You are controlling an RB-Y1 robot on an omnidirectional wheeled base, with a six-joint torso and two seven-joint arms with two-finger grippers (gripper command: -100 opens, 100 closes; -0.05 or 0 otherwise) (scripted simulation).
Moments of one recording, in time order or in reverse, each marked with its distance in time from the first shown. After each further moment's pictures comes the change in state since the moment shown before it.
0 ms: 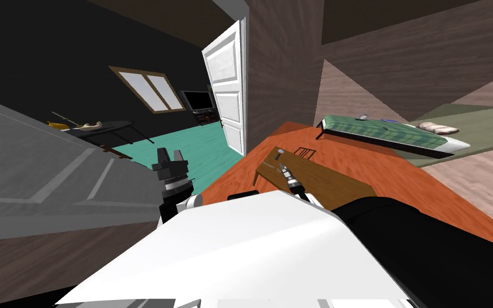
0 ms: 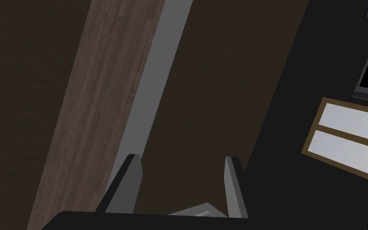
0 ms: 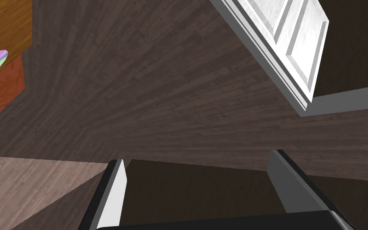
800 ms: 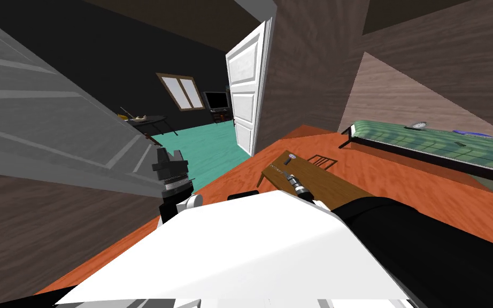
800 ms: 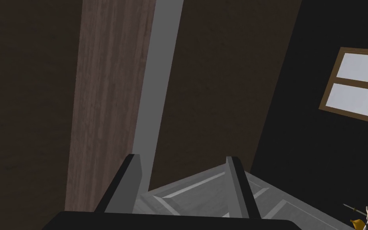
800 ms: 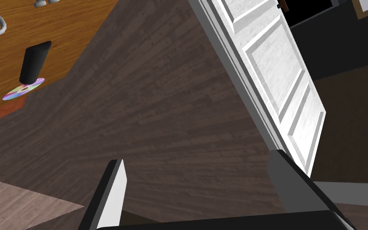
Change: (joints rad) left arm 0.000 0.000 0.000 0.000 0.000 0.000 0.000; right arm 0.030 -0.062 -0.060 0.199 0.099 0.016 0.049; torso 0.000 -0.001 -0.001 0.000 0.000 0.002
